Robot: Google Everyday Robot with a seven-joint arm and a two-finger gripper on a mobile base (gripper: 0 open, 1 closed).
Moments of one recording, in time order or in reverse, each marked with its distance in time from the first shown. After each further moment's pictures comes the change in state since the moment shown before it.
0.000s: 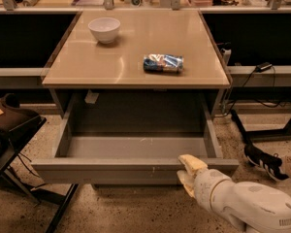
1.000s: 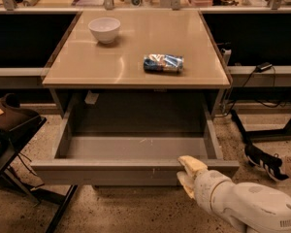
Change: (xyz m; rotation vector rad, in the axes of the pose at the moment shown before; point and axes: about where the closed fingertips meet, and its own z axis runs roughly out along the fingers) arm -0.002 0.002 -0.002 -0.010 -0.002 0.000
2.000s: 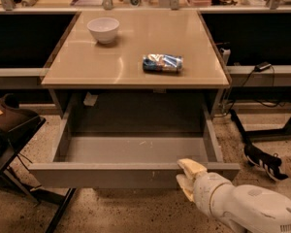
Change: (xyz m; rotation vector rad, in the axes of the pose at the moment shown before) arm -0.005 0.003 -0.006 -0.010 0.010 0.003
